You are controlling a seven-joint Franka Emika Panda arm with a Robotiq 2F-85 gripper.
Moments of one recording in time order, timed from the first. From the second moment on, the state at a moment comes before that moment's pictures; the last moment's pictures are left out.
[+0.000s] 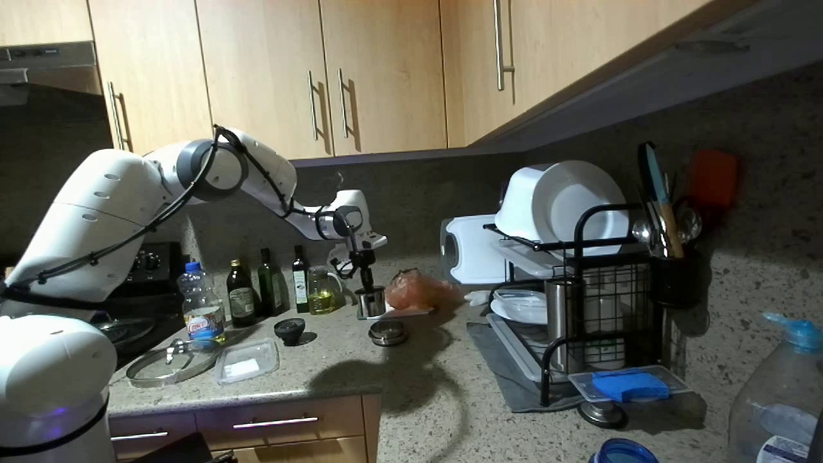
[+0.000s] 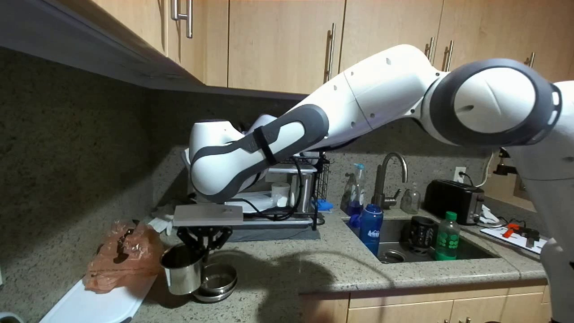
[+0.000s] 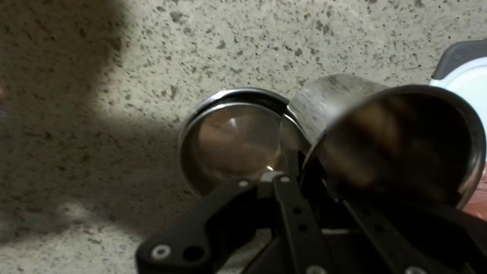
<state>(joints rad) 0.32 0.50 -0.03 -1.62 -0.06 2.24 0.92</state>
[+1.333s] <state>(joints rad) 0.18 0.18 -0.01 -2.10 -0.01 2.48 1.17</state>
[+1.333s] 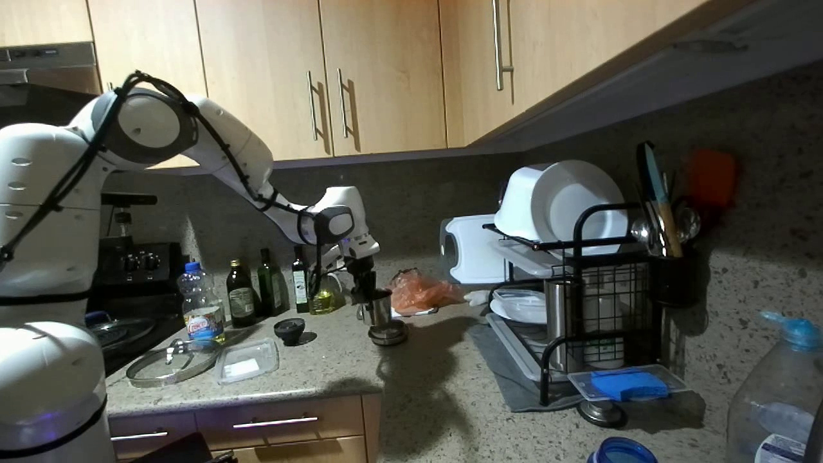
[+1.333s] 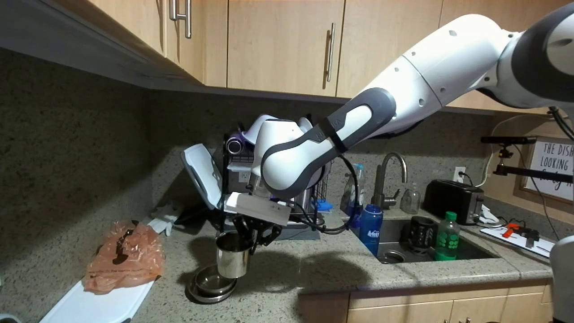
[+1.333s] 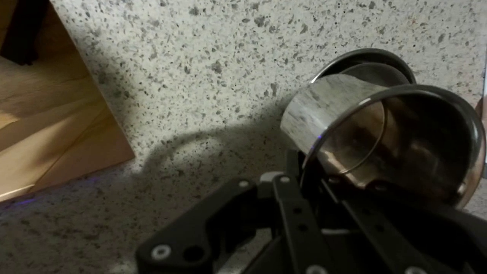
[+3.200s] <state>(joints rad) 0.21 0.49 0.01 -1.74 -0.01 2.45 1.10</state>
